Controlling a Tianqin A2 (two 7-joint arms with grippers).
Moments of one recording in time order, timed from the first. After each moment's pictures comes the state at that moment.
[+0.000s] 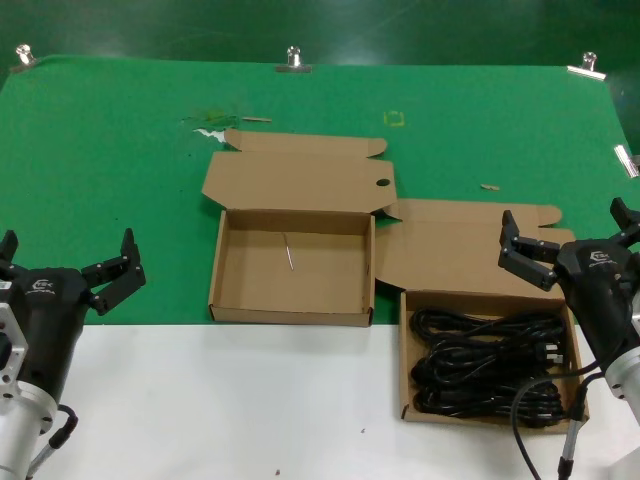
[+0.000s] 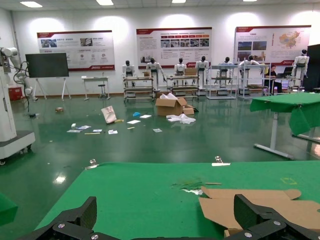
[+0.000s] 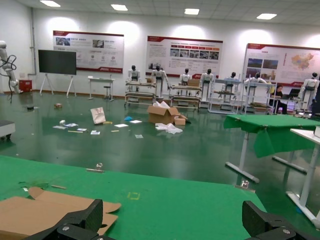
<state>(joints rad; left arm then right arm) 0.00 -0.30 1.60 -1.60 -1.80 0.00 0.00 0.00 0.30 -1.60 1.60 1.80 0.00 0.00</state>
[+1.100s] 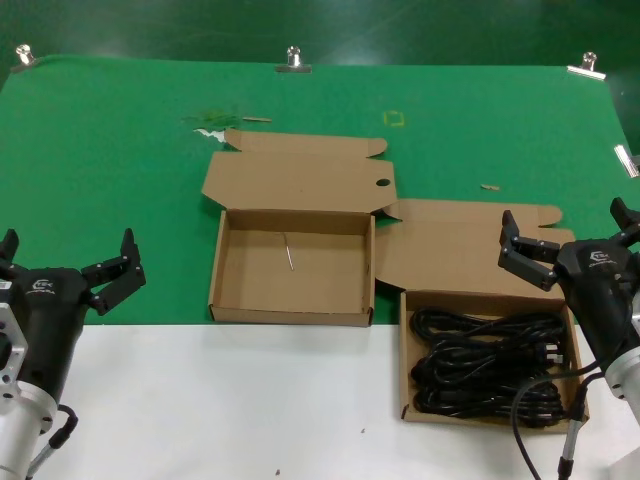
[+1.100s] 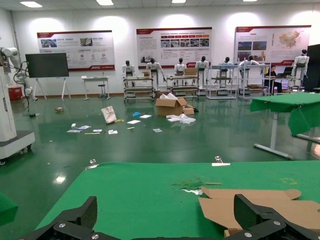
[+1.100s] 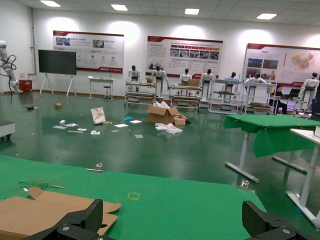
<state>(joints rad) 0.00 -0.30 1.60 -1.60 -1.80 0.00 0.00 0.00 0.30 -1.60 1.60 1.80 0.00 0.00</state>
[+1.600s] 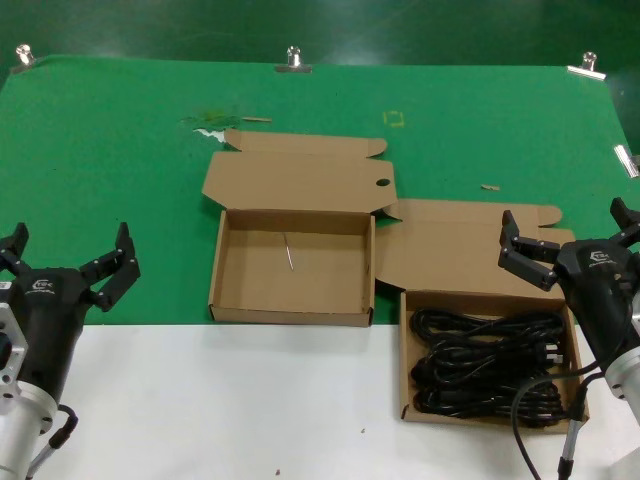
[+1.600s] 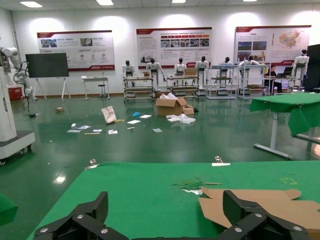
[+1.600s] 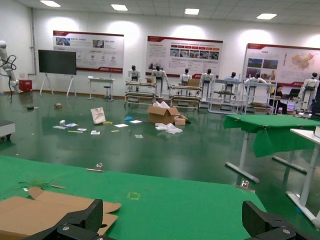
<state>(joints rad) 0.00 -0.30 1.60 -1.60 -1.80 0.00 0.00 0.00 0.30 -1.60 1.60 1.80 0.00 0.00</state>
